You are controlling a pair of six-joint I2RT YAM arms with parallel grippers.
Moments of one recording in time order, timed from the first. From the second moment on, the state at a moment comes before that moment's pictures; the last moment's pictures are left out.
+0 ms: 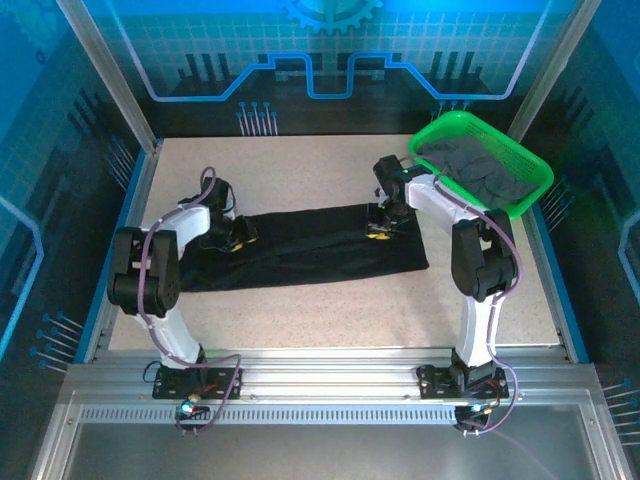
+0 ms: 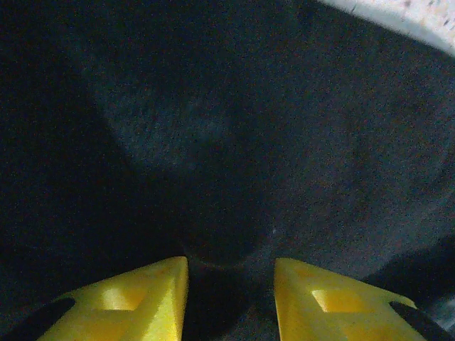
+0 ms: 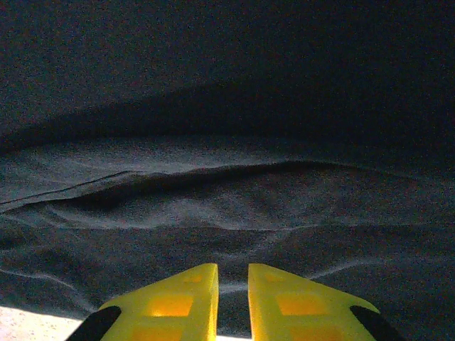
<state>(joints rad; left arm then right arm) -0.02 1.78 1.09 -0.57 0.28 -0.50 0.35 1.97 1.55 -0.99 -0.22 0.48</state>
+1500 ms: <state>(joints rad) -0.26 1.48 1.01 -0.84 0.25 -0.87 0.39 2.20 1.75 -0.94 -0.23 0.62</state>
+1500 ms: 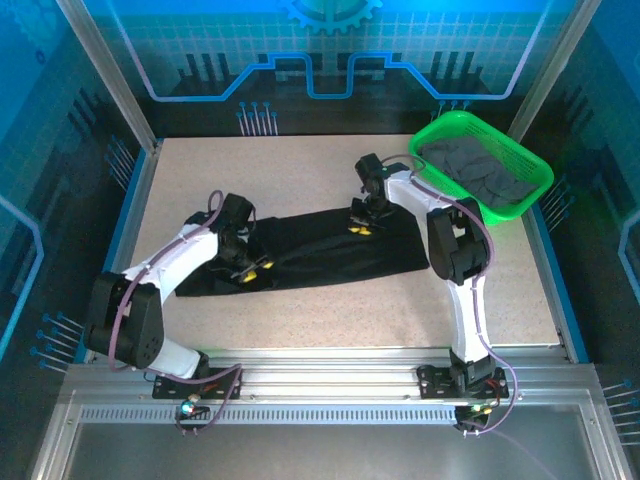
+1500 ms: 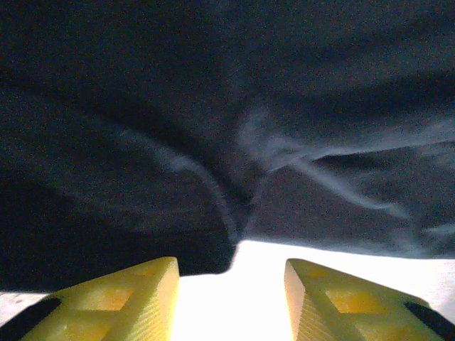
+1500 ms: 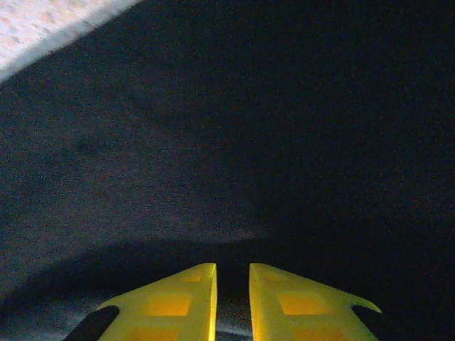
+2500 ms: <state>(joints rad) -0.45 1.97 1.28 -0.58 0.28 -0.91 0.38 2.02 1.59 -0.94 -0.27 0.58</state>
